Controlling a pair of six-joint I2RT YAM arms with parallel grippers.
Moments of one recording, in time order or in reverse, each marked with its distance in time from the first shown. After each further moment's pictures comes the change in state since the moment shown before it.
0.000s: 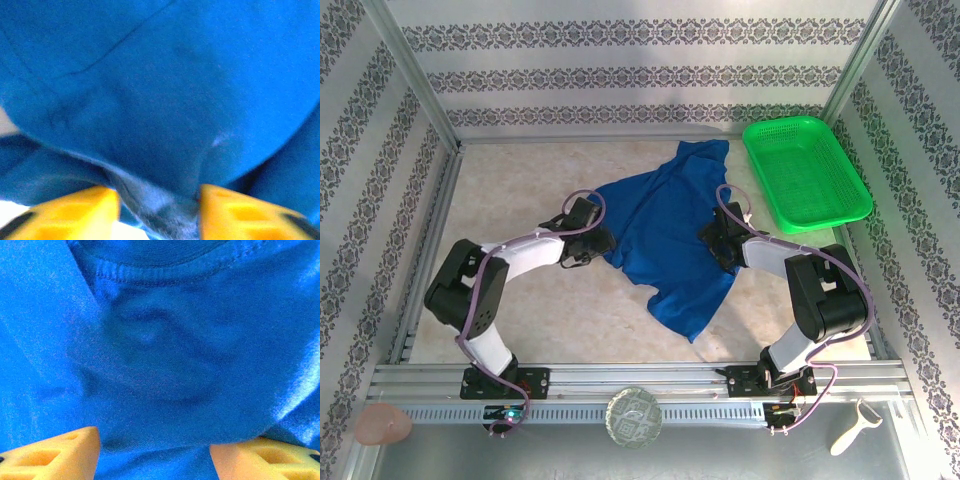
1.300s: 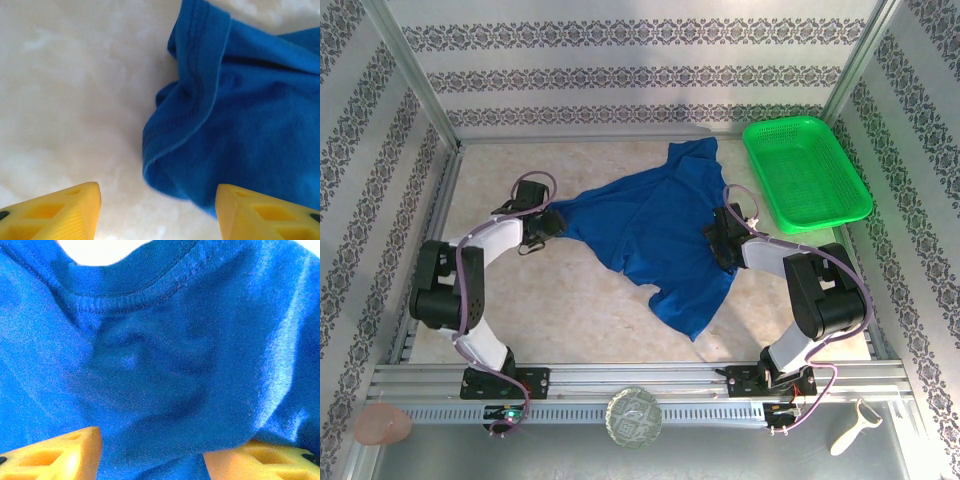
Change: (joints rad) left arm 0.358 -0.017 0.031 -0.081 -0.039 0.298; right arm -0.001 0.014 -0.016 0.045 0.052 0.177
